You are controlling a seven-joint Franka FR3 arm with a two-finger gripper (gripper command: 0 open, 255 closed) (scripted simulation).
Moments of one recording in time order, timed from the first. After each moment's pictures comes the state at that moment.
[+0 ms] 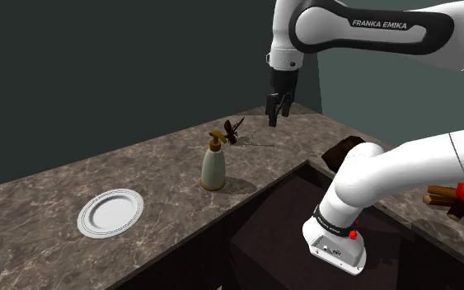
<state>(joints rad) 0.00 -0.80 0.07 -2.42 0.05 1.50 0.02</state>
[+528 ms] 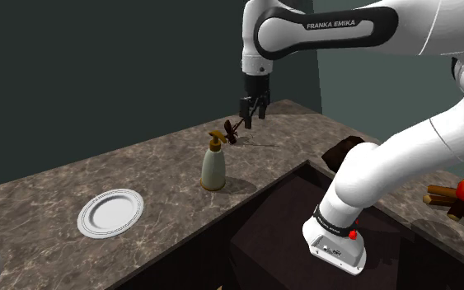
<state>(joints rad) 0.01 -0.55 0.12 -2.33 0.07 1.63 0.04</state>
